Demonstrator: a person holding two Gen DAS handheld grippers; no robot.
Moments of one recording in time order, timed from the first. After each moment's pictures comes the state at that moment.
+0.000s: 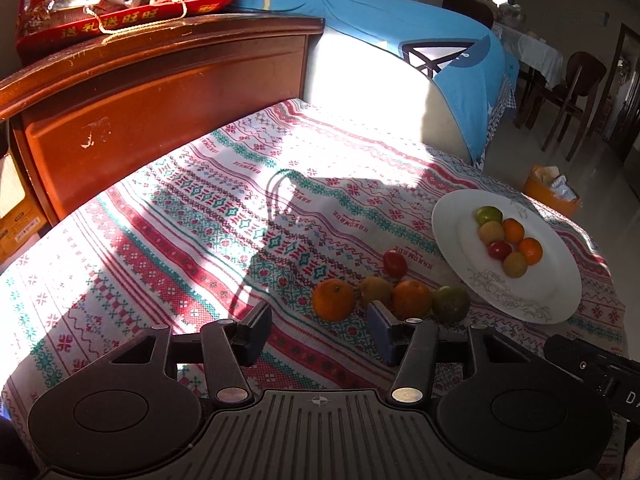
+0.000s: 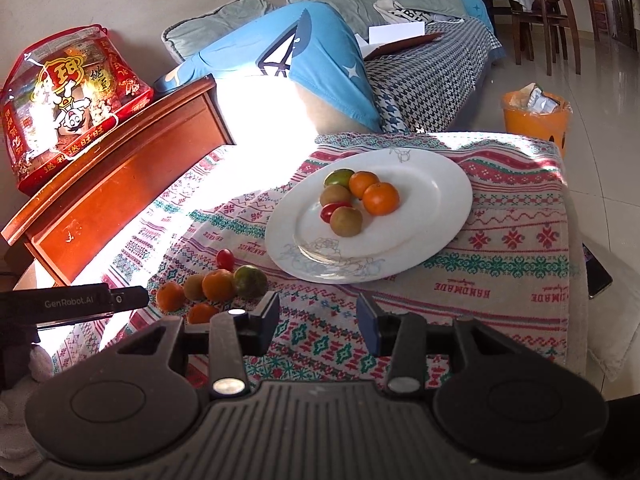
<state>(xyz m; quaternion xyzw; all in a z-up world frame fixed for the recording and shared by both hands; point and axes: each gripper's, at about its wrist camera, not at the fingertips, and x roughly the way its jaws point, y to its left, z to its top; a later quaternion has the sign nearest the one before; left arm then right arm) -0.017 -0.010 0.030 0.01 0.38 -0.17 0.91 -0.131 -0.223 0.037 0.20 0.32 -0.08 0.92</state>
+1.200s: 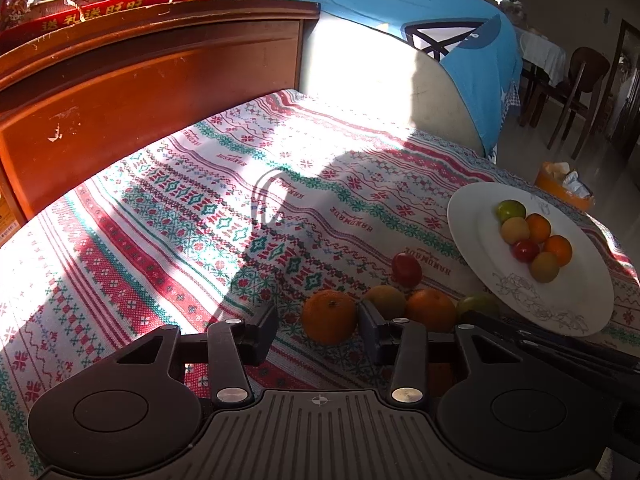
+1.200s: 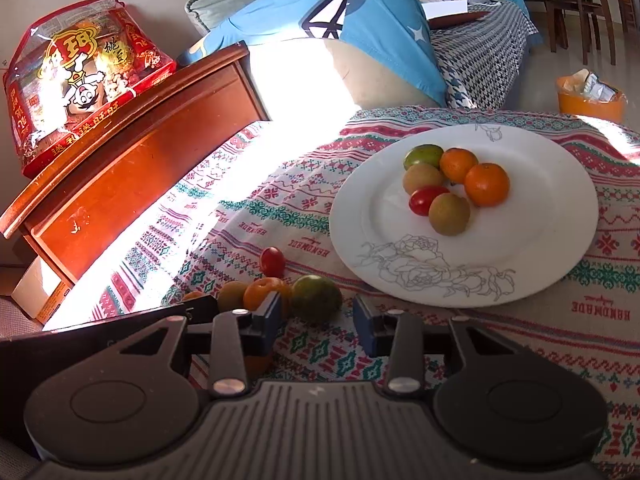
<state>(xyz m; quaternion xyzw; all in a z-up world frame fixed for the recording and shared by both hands) 0.008 -0.033 -0.003 0.02 0.38 -0.17 0.91 -0.059 -0.189 0.006 0.20 0.33 -0.04 0.92</state>
